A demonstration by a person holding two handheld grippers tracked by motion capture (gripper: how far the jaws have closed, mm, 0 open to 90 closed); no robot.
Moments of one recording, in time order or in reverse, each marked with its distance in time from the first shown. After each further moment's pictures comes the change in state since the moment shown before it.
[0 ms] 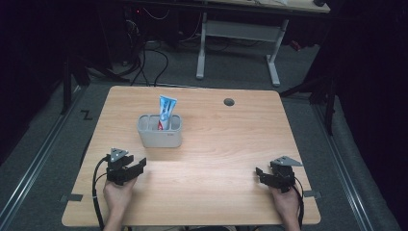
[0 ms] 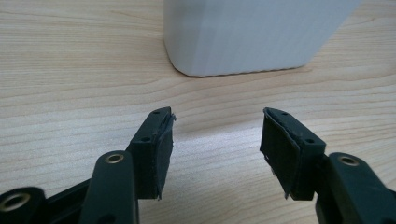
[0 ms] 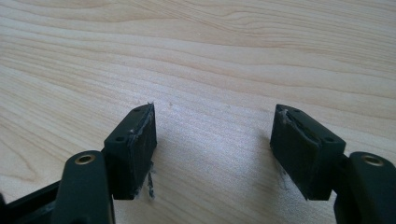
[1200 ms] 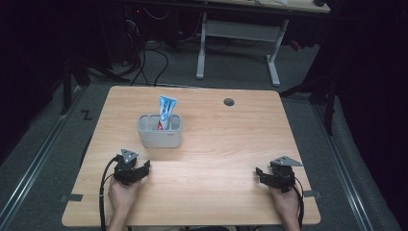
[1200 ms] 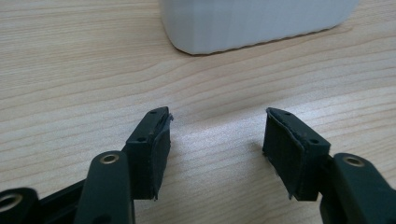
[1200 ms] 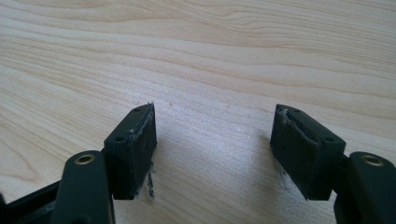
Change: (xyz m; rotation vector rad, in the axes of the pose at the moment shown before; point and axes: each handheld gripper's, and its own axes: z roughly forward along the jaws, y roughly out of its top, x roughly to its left) left arm -0.009 -0.009 0.025 0.059 0.089 0.129; right arm 0.000 0.000 0.000 0.000 0.000 0.000
